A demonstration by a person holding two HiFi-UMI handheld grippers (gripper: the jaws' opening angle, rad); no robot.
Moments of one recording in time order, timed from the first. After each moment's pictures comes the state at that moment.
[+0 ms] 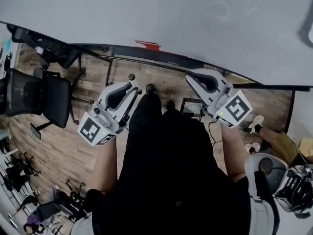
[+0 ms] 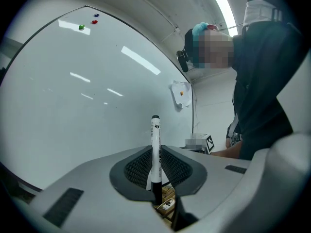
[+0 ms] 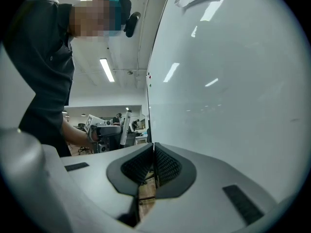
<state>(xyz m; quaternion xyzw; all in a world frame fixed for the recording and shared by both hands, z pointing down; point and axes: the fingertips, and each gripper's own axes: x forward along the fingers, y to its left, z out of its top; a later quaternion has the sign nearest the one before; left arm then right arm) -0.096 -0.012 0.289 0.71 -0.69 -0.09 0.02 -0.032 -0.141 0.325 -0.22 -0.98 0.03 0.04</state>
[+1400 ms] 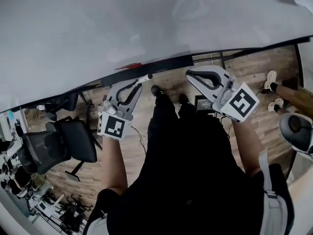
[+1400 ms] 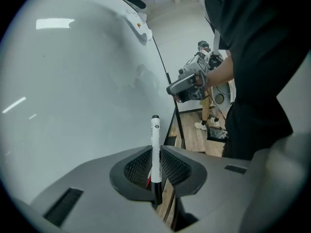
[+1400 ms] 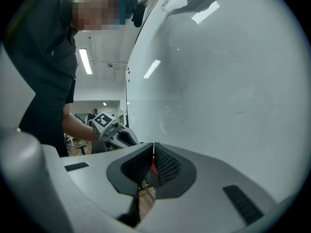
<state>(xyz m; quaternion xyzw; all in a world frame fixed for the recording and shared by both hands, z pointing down) -0.136 -0.114 0.397 0.79 -0.53 0.32 0.00 -0.029 -0.200 0.333 -0.07 -0.99 0.06 0.05</state>
